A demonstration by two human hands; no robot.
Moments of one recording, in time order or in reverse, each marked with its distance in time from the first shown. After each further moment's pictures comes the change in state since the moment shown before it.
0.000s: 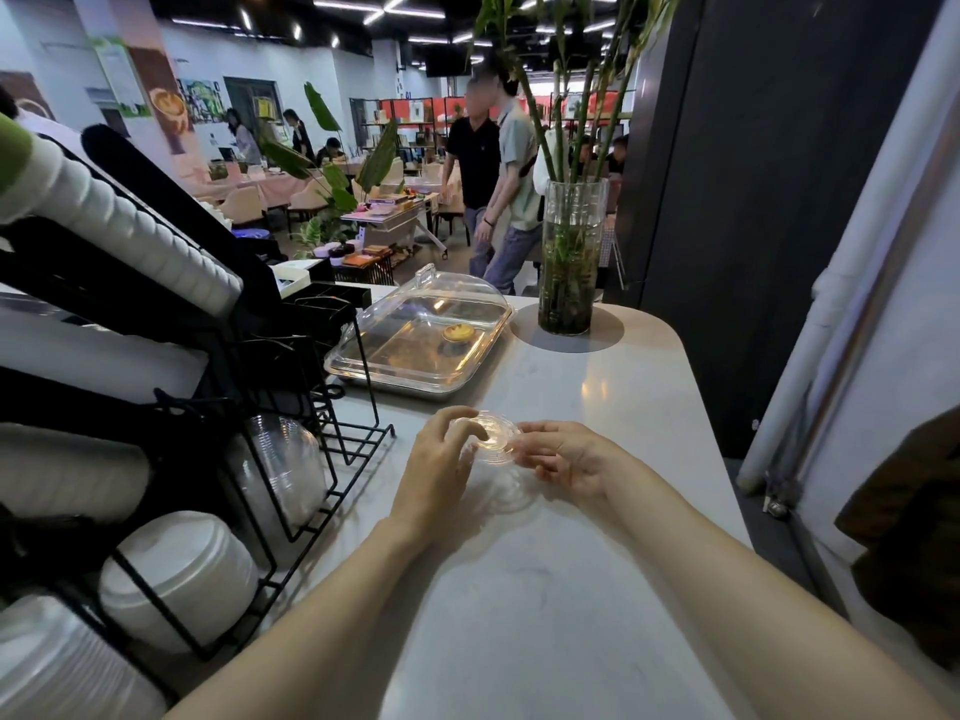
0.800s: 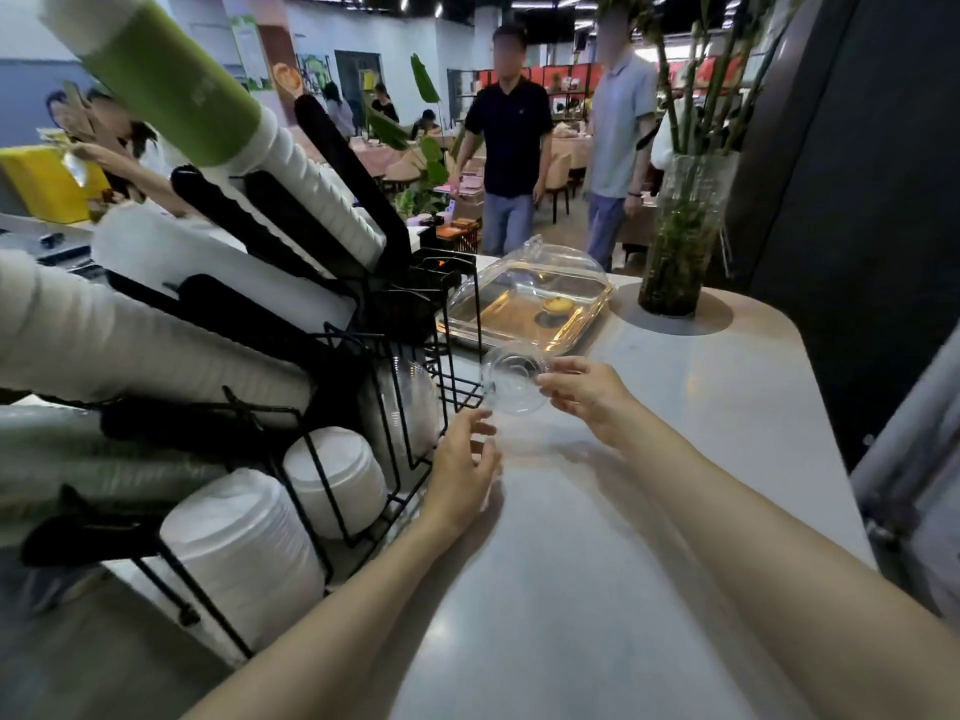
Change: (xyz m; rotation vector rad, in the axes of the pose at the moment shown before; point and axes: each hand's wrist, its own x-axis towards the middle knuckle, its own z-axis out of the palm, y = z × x) left_hand -0.077 -0.010 -0.069 -0.289 0.072 -0.555; right_hand 0.013 -0.016 0.101 -0.085 0.049 -0.260
